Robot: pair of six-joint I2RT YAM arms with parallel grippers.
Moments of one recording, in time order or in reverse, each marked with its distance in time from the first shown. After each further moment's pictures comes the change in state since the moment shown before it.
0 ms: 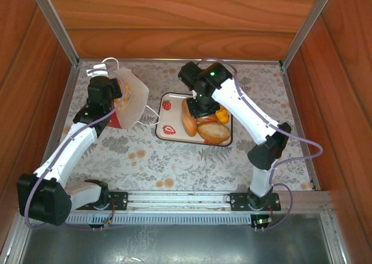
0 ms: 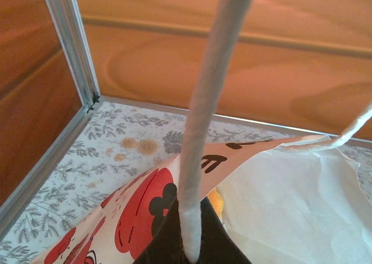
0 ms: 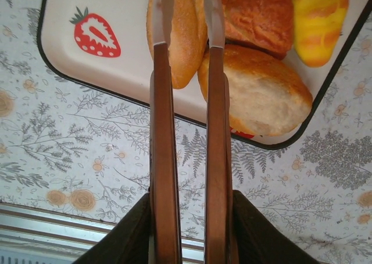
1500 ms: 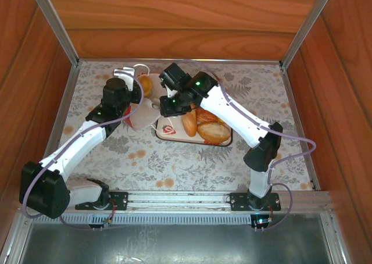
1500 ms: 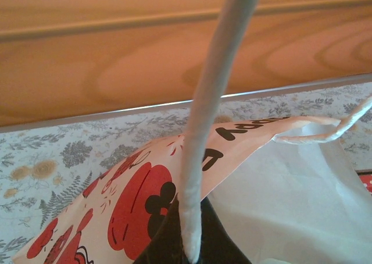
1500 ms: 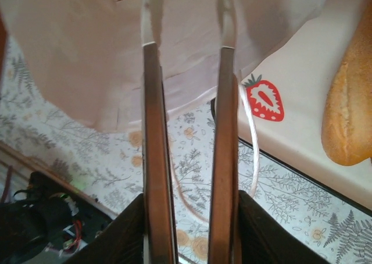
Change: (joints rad) left arm -0.153 0.066 -0.010 0.080 0.194 0.134; right arm 0.127 0.050 -0.036 0.414 -0.218 0.089
